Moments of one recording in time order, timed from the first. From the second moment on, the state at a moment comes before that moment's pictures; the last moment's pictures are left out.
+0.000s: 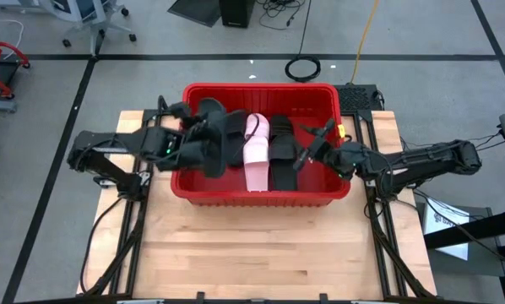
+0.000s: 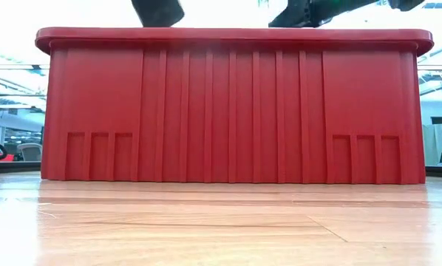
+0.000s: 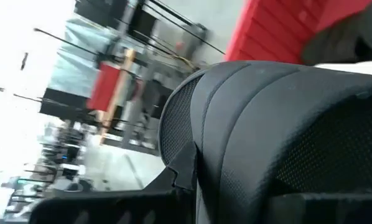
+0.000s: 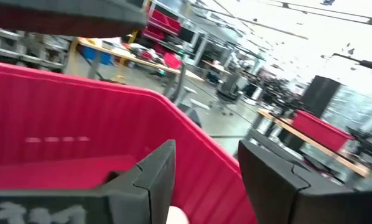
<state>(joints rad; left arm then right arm) -0.10 1.49 1.69 -1.26 -1.10 0.00 0.02 1.11 0.69 0.46 0.73 -0.43</state>
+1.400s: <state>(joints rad) 0.19 1.70 1.20 -0.58 -0.79 0.27 -0.30 1.11 0.69 0.26 0.39 -0.33</state>
